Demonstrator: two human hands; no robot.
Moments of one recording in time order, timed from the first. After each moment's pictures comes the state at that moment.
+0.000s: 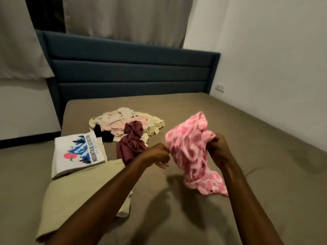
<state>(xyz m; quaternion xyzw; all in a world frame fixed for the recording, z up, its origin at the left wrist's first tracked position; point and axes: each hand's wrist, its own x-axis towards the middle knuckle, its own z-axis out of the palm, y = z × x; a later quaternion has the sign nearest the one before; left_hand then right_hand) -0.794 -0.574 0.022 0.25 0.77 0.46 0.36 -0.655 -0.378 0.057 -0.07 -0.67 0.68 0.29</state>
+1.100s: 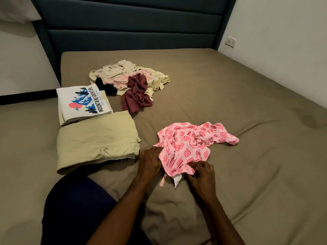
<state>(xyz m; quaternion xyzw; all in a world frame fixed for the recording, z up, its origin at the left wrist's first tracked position) -0.681 -0.663 -0.206 0.33 0.86 0.38 -0.09 -0.513 -0.495 -0.203 -0.25 -0.90 0.26 0.23</state>
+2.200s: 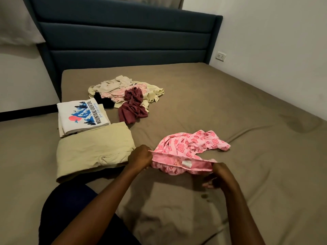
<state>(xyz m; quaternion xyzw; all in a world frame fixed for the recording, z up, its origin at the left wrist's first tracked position) -0.697 -0.676 -0.108 0.17 0.90 0.34 0.20 -0.497 -0.446 -0.079 -0.50 -0.66 0.56 -0.01</state>
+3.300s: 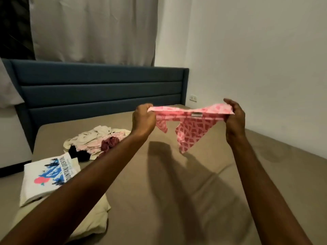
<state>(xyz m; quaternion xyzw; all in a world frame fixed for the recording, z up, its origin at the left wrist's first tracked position) -0.725 -0.522 0.171 0.29 0.75 0.60 -0.08 -0.558 -0.286 0.172 -0.16 -0.61 0.56 0.54</state>
